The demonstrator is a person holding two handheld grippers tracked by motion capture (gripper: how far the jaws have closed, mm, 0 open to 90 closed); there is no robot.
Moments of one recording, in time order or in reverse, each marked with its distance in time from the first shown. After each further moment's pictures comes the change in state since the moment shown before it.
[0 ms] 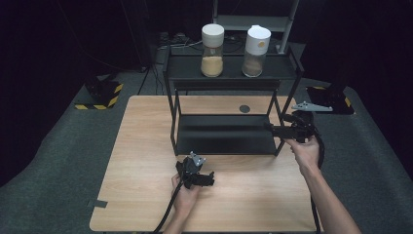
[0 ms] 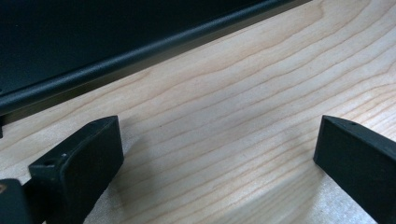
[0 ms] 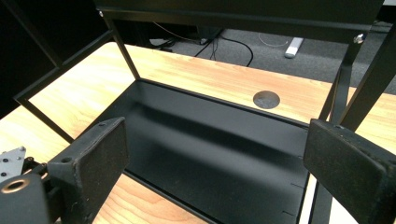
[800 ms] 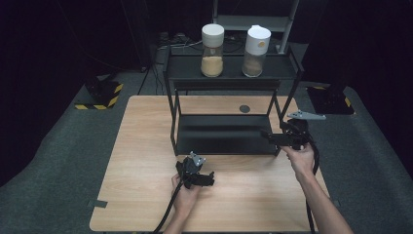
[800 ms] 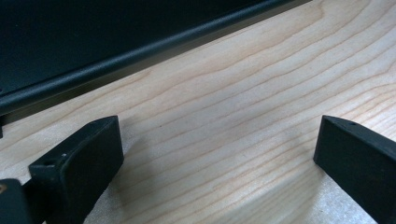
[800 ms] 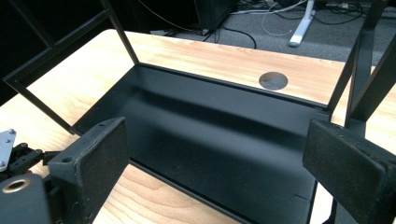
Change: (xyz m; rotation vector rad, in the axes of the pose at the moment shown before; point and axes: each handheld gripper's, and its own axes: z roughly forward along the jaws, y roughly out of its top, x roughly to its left) left arm 0.000 0.000 0.000 -0.001 0.000 -0.001; right arm -0.001 -0.023 0.013 0.024 0.008 0.019
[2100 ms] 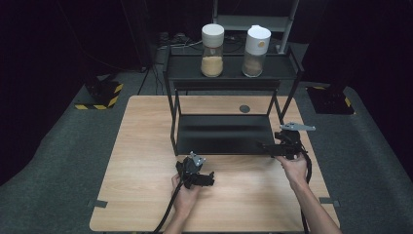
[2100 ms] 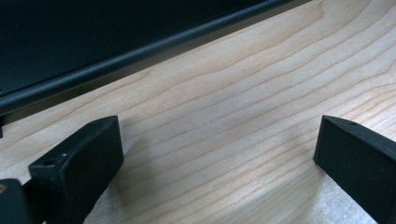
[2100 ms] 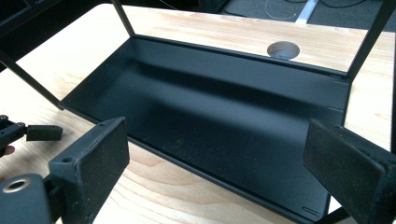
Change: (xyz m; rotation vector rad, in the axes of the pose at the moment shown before) left arm 0.000 0.000 0.000 0.000 0.000 0.000; right arm 0.003 -0.030 0.021 0.045 -0.001 -0.002
